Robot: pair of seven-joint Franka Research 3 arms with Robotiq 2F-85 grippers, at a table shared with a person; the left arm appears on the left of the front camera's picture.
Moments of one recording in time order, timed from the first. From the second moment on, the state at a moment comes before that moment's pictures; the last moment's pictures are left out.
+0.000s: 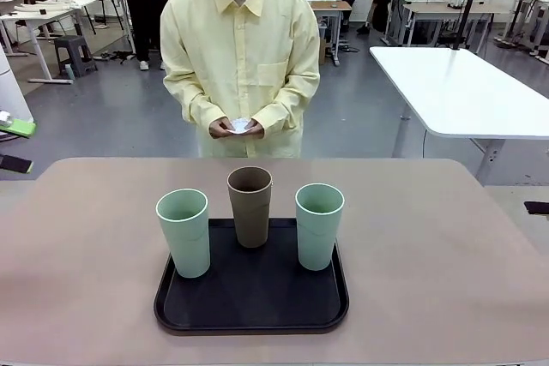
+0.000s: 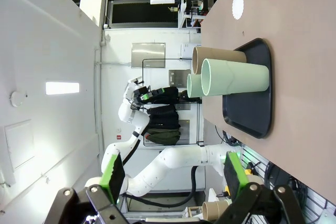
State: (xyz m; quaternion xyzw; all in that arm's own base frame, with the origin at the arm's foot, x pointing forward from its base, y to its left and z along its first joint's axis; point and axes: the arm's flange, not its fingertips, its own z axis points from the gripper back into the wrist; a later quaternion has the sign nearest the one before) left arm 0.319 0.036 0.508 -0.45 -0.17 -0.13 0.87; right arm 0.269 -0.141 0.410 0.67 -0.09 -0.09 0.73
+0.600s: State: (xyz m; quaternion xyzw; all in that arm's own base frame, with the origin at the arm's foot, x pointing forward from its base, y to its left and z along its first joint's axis) left arm 0.311 -0.069 0.531 -0.13 -0.25 -0.49 0.83; right arm 0.269 -0.141 0.410 0.67 -0.09 -0.09 0.73
